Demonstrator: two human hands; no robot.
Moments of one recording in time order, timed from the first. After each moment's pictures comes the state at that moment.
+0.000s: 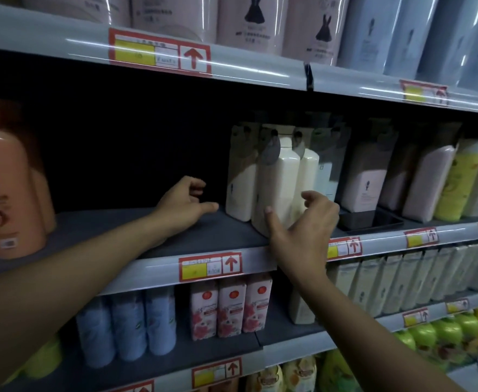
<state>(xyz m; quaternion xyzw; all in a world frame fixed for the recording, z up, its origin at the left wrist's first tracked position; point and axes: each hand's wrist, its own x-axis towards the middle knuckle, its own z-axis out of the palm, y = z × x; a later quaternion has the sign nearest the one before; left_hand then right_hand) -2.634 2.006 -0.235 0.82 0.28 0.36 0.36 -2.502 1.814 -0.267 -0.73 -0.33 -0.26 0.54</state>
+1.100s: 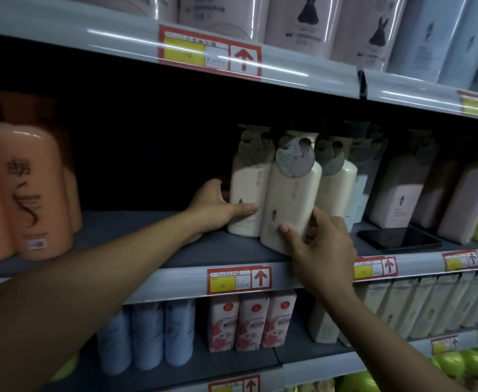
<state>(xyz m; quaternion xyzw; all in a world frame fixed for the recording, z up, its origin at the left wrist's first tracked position) -2.617 2.028 -0.230 0.78 0.25 0.35 0.46 -2.509 1.829 -0.263 -0.79 -0.36 -0.21 0.45</state>
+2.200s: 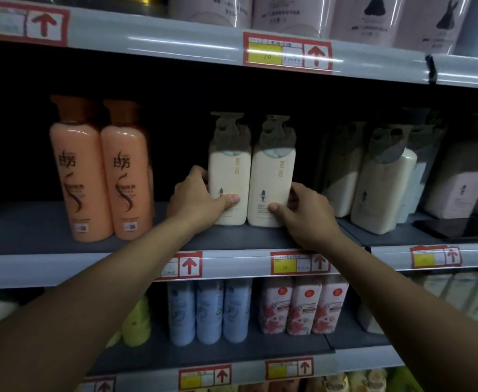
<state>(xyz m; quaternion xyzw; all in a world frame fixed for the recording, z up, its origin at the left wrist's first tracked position) -2.745 2.047 -0.233 0.76 0.42 0.43 0.23 -2.562 1.912 -0.238 -0.75 -0.53 -0.10 0.38</state>
